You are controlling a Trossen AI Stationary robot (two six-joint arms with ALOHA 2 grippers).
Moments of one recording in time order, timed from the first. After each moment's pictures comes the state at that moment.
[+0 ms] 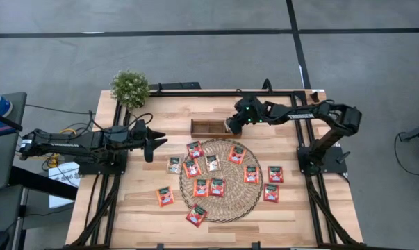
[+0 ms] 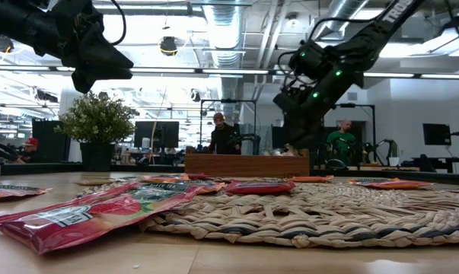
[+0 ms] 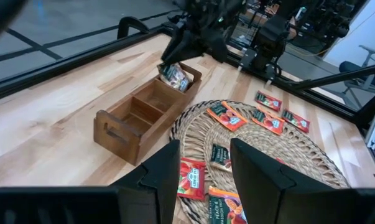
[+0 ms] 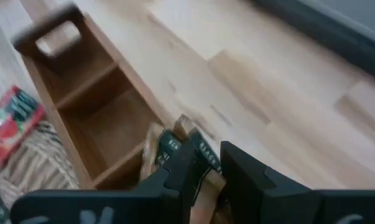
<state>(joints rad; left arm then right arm) 0.03 0.49 0.32 -0.08 -0.25 -0.41 -0.46 1.60 0.81 0.00 0.00 0.21</state>
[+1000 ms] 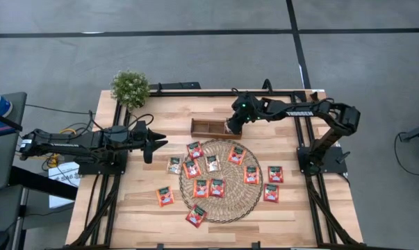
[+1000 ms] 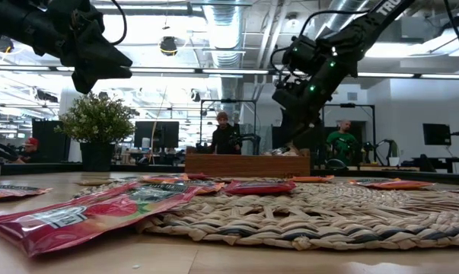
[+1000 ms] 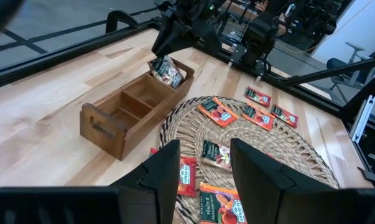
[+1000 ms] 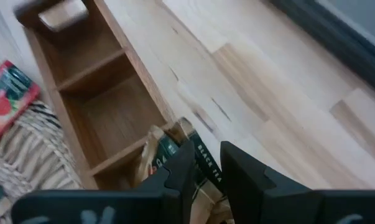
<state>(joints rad) 0.03 0.49 0.32 -0.08 -0.21 -0.42 -0.46 1.60 0.92 -0.19 0.00 0.12</state>
